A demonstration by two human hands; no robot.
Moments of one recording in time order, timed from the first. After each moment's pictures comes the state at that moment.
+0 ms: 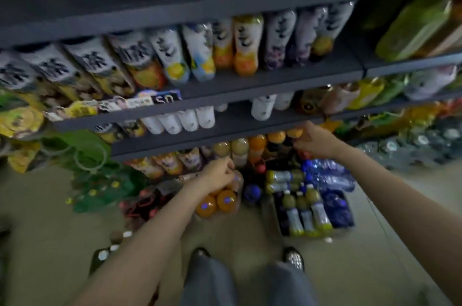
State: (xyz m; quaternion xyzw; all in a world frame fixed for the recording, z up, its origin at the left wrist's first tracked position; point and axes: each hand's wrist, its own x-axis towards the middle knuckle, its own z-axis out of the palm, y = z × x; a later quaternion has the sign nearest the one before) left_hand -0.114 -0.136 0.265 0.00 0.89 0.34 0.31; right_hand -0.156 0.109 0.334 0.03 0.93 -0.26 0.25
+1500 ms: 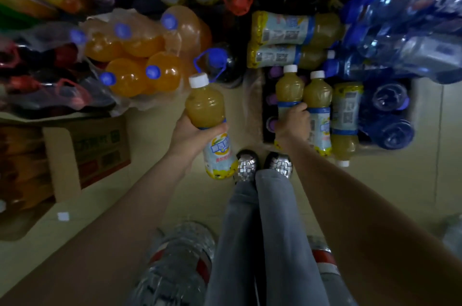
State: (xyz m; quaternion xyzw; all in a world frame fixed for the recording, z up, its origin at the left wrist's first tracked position) left_hand -0.013 0.022 -0.149 -0.42 0.69 0.54 0.23; right_hand -0.049 0.202 -0.240 0.26 0.88 -0.20 0.34
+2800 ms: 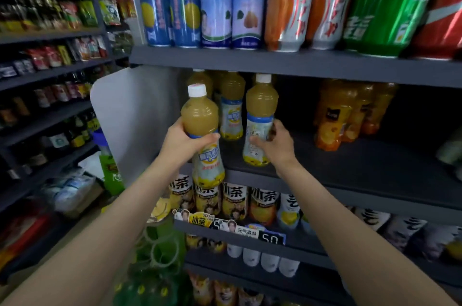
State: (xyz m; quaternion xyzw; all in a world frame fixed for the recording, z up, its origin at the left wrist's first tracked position) left_hand -0.190 -0.419 0.565 -0.17 0.76 0.57 -0.26; right_hand -0.305 -0.260 0.536 -0.18 0.80 -0.58 -0.03
